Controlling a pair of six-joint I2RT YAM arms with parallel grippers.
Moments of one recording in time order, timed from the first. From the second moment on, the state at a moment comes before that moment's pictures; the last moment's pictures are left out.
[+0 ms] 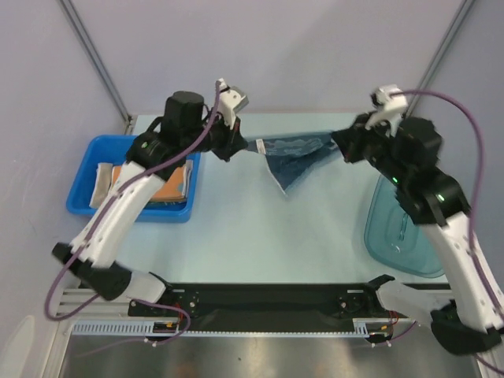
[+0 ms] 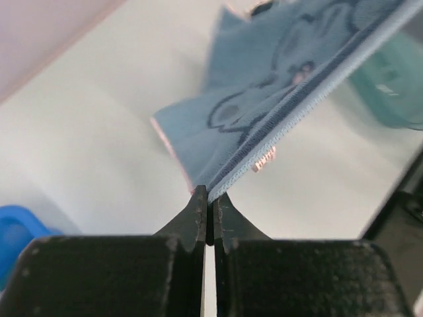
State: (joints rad) left arm -0.52 1.50 1.77 -0.78 0.28 0.10; right arm 0.44 1.15 1.54 -0.59 -0.03 0.16
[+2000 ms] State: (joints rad) left arm -0.36 2.02 1.82 -0.62 0.22 0.34; right arm 0.32 1.73 1.27 -0.06 -0.33 -0.16
